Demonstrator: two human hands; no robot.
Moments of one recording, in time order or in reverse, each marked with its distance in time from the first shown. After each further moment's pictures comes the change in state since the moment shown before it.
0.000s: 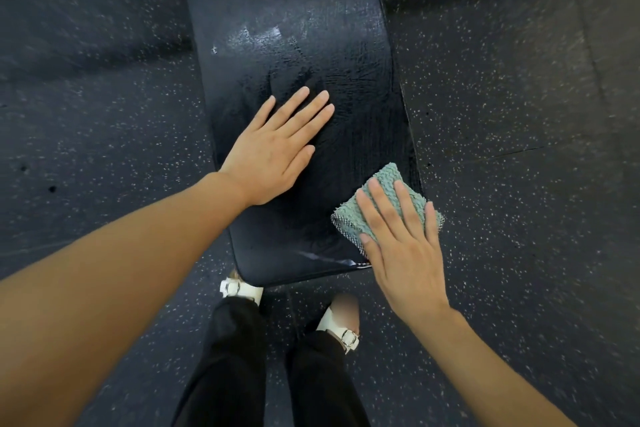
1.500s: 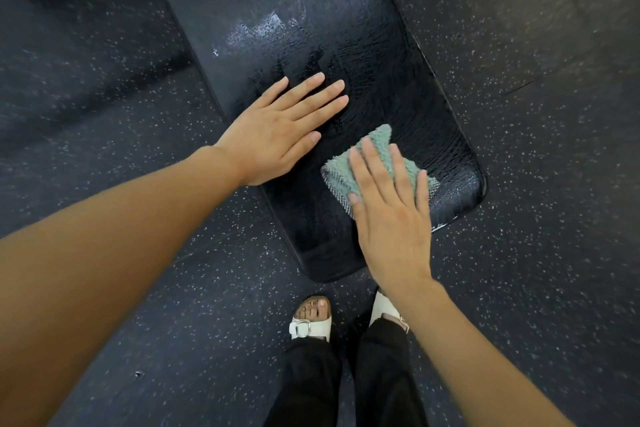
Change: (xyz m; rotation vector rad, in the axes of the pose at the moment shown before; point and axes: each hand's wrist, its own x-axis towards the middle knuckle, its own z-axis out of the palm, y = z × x) left_hand 0.005 -0.063 -0.013 0.057 -0.094 0.396; right_hand 0.033 -0.112 0.021 0.024 0.082 0.382
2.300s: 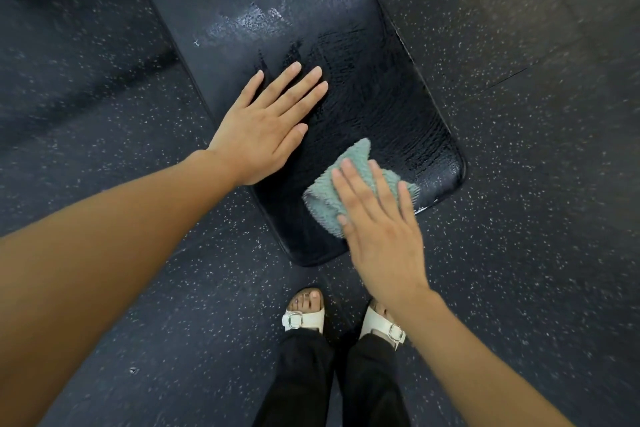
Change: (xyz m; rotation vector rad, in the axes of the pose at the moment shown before) left_hand -0.004 0.022 0.007 0.051 0.046 -0.133; right_hand -0.036 0.016 0.001 -0.054 -0.091 -0.122
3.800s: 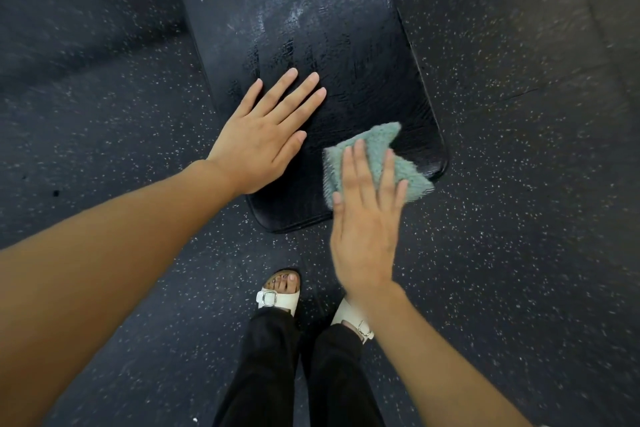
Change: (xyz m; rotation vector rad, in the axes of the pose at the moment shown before) left_hand -0.031 0.062 0.013 -0.044 0.022 -0.176; right_hand -0.012 0.009 0.007 0.235 0.121 0.132
